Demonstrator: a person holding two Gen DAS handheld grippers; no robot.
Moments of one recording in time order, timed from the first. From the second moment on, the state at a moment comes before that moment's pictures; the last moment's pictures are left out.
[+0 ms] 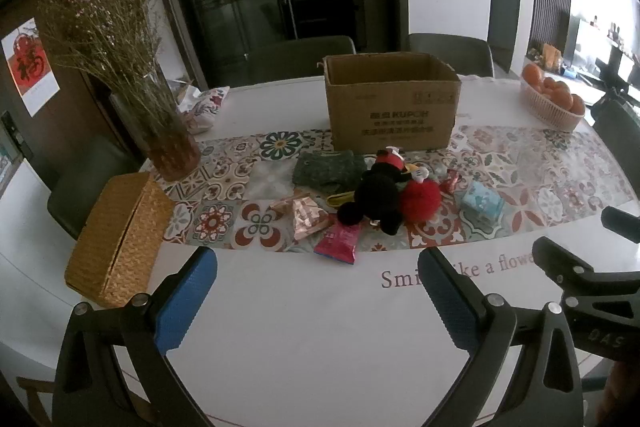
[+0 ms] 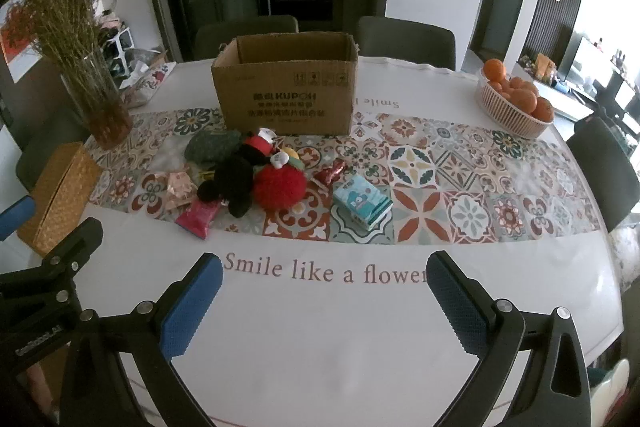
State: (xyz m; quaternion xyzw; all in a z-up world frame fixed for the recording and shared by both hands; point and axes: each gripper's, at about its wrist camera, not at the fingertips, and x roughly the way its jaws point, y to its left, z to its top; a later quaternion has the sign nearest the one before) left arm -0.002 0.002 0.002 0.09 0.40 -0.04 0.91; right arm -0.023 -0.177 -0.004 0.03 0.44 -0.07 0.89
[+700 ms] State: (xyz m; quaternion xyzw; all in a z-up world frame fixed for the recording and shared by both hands) left arm -0.004 0.001 0.002 0.09 0.40 -0.05 0.91; right arm -0.024 -0.175 -0.005 0.03 0.44 -0.07 0.89
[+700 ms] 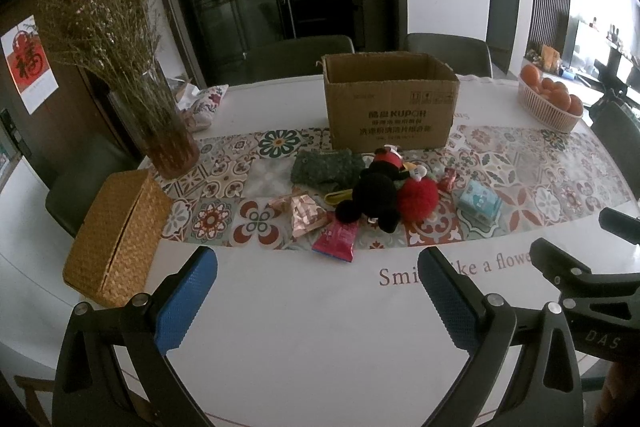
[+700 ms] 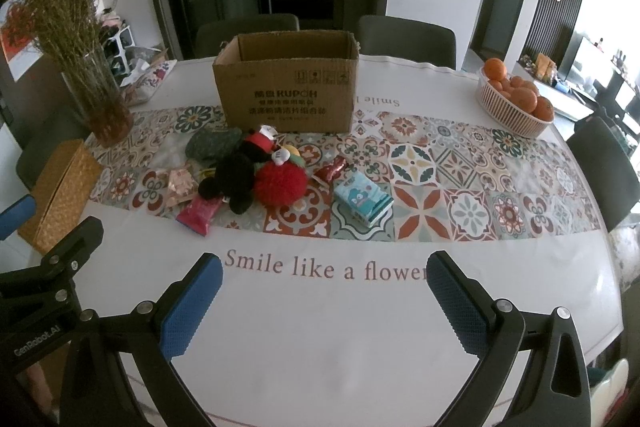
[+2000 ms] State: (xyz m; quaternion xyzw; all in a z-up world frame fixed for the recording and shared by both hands) left arm -0.006 0.002 -0.002 0.08 0.40 -0.05 0.91; right arm -0.018 -0.175 -0.006 0.02 0.45 -0.07 0.89
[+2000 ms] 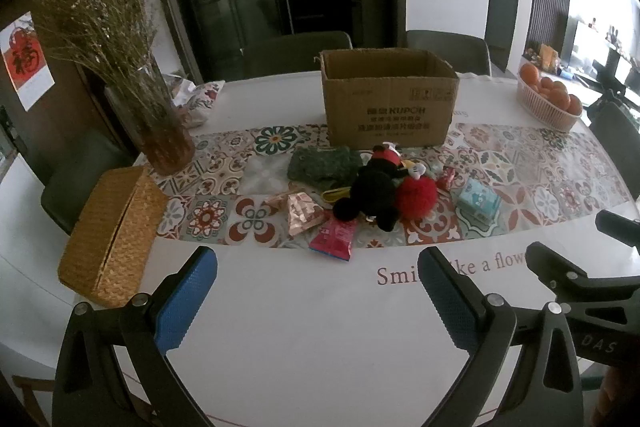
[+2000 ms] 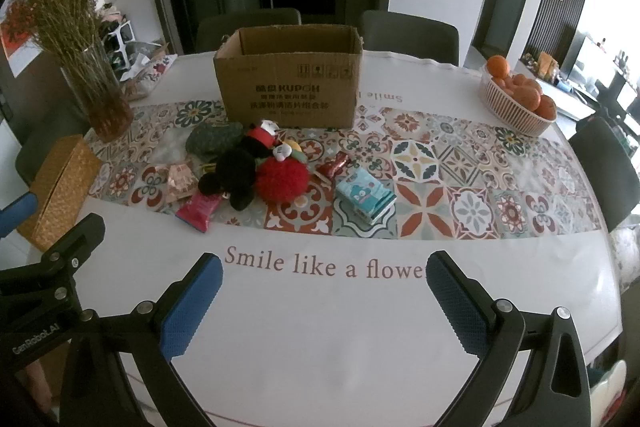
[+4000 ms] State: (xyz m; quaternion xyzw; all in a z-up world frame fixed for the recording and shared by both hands) left arm 0.122 -0.046 -0.158 0.19 0.45 -0.07 0.87; right arm 0.128 -0.222 -0.155 -0.18 0.48 -0.01 0.86
